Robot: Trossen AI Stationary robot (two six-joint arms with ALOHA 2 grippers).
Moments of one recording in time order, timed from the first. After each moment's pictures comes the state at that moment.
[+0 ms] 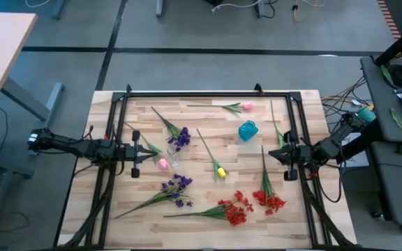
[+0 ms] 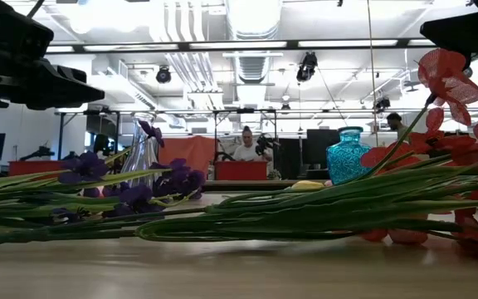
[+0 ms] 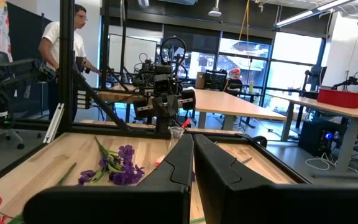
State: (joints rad) left arm -0.21 0.20 0.02 0.04 -0.27 0.22; right arm 0.66 0.04 0.01 0.27 0.71 -0.26
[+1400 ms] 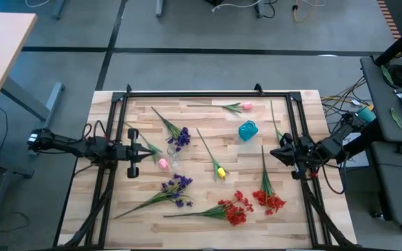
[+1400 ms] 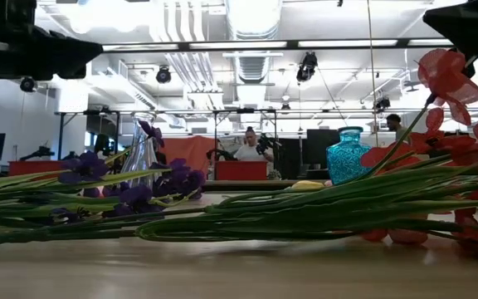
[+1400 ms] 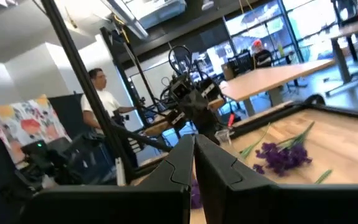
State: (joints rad) left arm -0.21 0.21 0.02 0.32 -0.18 0.36; right arm 0.67 0.05 0.03 0.31 0.68 0.27
